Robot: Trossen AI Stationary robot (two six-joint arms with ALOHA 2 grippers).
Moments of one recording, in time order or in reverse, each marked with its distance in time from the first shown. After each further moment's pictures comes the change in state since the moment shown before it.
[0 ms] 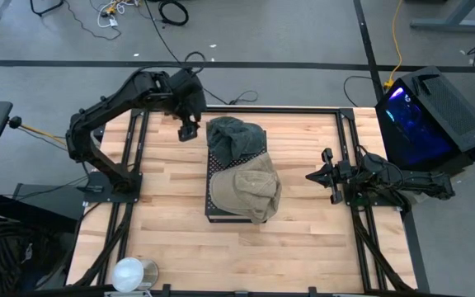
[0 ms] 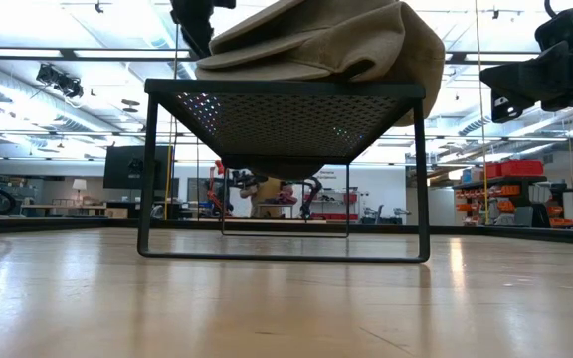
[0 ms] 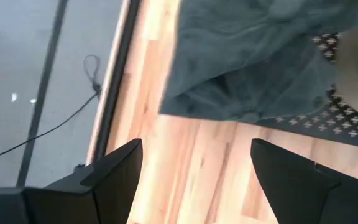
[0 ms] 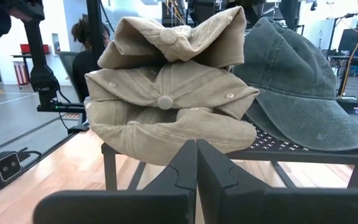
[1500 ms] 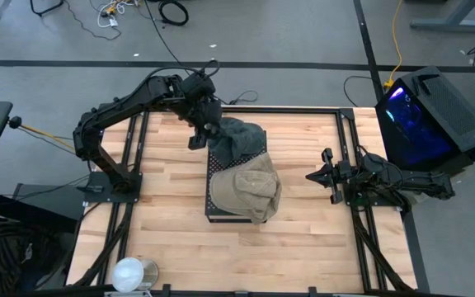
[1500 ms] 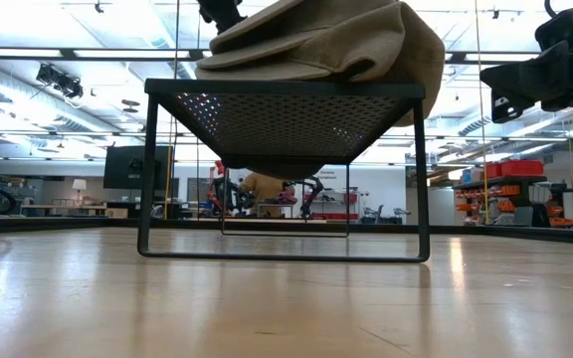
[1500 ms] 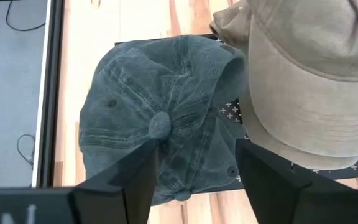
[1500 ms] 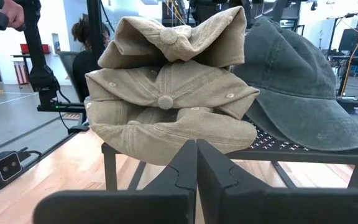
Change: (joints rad) left arm -0.055 0.070 0.002 0.164 0.320 0.134; right arm 0.000 0.000 0.000 0.000 0.000 0.000
